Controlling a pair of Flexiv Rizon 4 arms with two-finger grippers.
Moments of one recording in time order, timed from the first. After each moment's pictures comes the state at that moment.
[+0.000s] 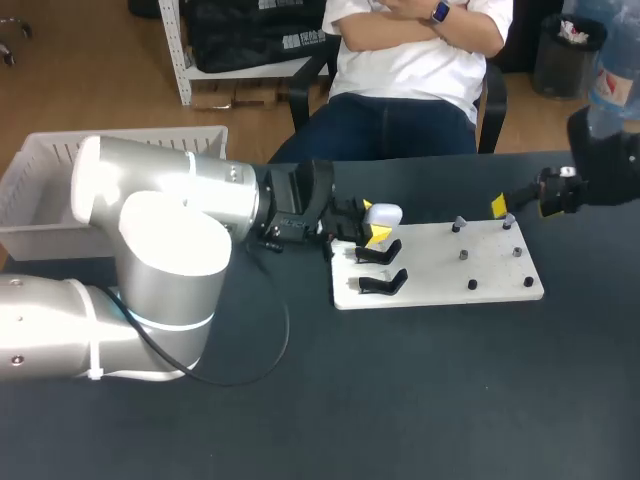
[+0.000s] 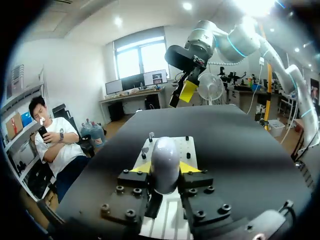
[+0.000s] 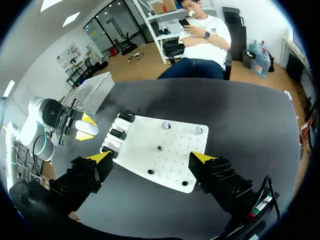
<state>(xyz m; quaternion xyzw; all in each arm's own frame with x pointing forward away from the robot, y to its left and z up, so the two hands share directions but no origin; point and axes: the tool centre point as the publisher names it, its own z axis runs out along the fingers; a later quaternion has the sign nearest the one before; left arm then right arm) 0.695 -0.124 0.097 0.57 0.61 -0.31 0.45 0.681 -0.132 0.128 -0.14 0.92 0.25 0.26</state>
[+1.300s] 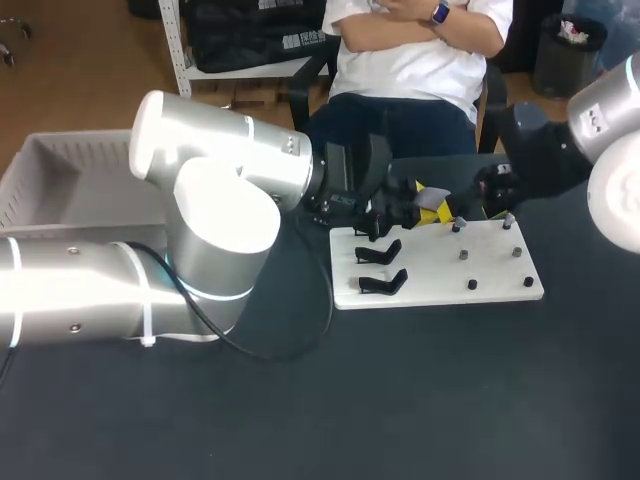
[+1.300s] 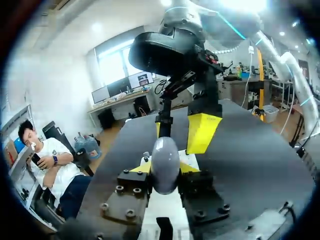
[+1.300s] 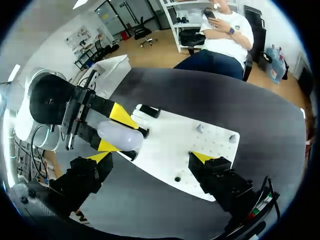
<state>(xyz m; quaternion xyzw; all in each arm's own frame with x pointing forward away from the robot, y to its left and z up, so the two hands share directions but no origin) 0.702 -0.186 0.115 0.64 0.56 -0.29 0.44 0.679 -0.066 0.127 -0.20 0.92 0.25 0.21</state>
